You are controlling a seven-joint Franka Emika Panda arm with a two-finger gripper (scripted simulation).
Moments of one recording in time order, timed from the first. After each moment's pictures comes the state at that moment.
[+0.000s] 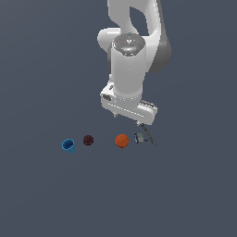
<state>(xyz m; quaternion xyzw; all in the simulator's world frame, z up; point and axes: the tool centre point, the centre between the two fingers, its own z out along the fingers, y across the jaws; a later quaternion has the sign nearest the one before) -0.001 0.035 0.220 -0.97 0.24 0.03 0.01</state>
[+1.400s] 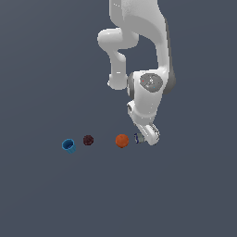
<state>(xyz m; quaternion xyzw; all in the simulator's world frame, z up) -0.013 0.106 0.111 -0.85 0.53 0.02 0.01</state>
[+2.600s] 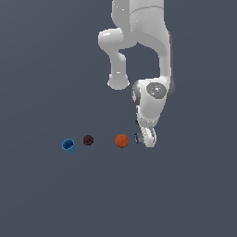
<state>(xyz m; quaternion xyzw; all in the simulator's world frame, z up) -0.029 0.129 0.063 -0.75 0.66 0.00 0.00</state>
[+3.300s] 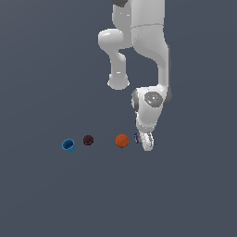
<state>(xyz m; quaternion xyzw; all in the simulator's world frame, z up) -0.030 0.129 0.021 -0.75 0.66 0.00 0.00</state>
